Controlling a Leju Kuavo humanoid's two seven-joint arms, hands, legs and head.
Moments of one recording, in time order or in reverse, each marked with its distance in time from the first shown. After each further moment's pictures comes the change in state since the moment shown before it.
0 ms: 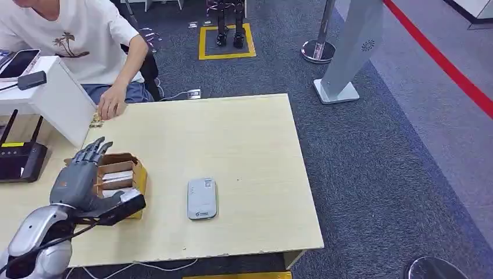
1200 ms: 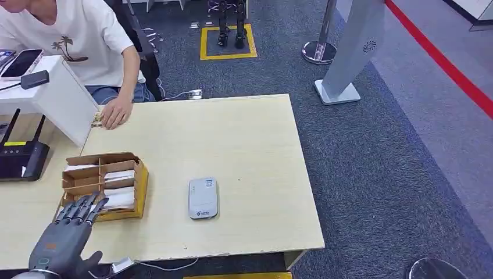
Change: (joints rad) left arm 0.364 0.195 -0.066 -0.280 -0.138 0.005 0.212; right arm -0.002 -0.001 -0.044 0.000 0.003 -0.002 0.004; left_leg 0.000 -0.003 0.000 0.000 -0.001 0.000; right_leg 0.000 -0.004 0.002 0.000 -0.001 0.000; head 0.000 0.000
